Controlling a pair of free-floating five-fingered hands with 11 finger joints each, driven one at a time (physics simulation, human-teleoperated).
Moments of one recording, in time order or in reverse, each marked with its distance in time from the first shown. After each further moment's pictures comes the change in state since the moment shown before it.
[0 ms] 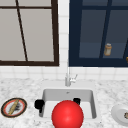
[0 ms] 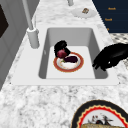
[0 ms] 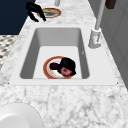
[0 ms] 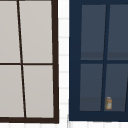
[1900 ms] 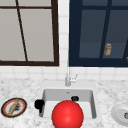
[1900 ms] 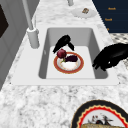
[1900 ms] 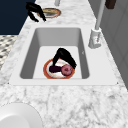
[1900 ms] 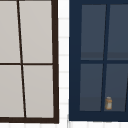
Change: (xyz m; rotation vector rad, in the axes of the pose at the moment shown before) left hand 0.000 0.000 0.000 0.000 0.000 0.000; right hand 0.024 -0.045 0.052 0.139 0.012 0.083
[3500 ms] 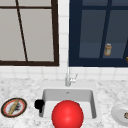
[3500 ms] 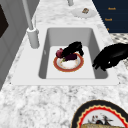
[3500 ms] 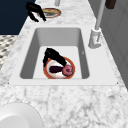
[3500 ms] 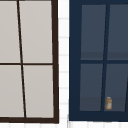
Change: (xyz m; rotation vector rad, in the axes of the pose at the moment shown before) left hand 0.000 0.000 0.000 0.000 0.000 0.000; right hand 0.038 0.078 0.050 -0.160 0.037 0.053
